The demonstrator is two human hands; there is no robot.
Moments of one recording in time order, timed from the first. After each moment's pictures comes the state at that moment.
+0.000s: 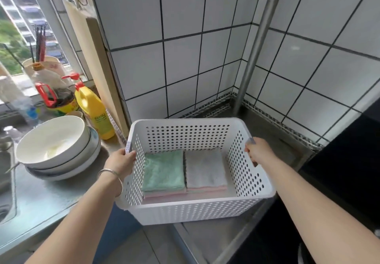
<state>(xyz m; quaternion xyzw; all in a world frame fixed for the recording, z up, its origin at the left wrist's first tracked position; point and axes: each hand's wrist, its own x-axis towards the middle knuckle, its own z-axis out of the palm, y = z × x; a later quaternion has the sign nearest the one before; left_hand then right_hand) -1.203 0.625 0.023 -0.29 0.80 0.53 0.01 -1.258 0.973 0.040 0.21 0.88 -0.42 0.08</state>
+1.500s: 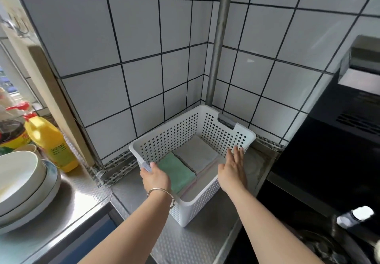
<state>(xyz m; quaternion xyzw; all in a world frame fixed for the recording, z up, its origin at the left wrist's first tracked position) -1.238 0.792 -0.001 -0.39 0.66 0.64 -0.06 -1.222 0.970 0.017 0.17 0.96 -0.24 -0.03</state>
